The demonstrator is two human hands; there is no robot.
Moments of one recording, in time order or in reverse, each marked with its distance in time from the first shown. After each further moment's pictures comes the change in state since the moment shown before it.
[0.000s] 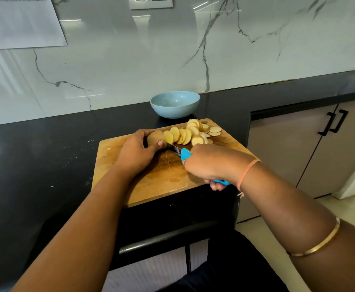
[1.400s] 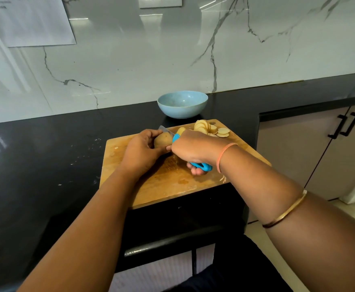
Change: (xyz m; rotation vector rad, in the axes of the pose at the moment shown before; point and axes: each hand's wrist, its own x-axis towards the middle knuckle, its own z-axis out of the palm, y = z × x) left_hand 0.000 -0.010 -0.003 -0.217 -0.025 0.019; right_hand 0.034 -0.032 -0.002 0.327 -0.017 0.064
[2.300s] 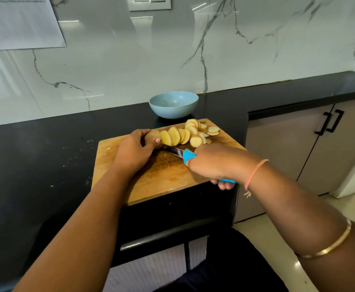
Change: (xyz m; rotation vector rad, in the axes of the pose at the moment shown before) left_hand 0.001 0.005 0.002 0.186 0.050 -0.023; right_hand -0.039 0.042 -0.013 -0.396 0.073 -0.088
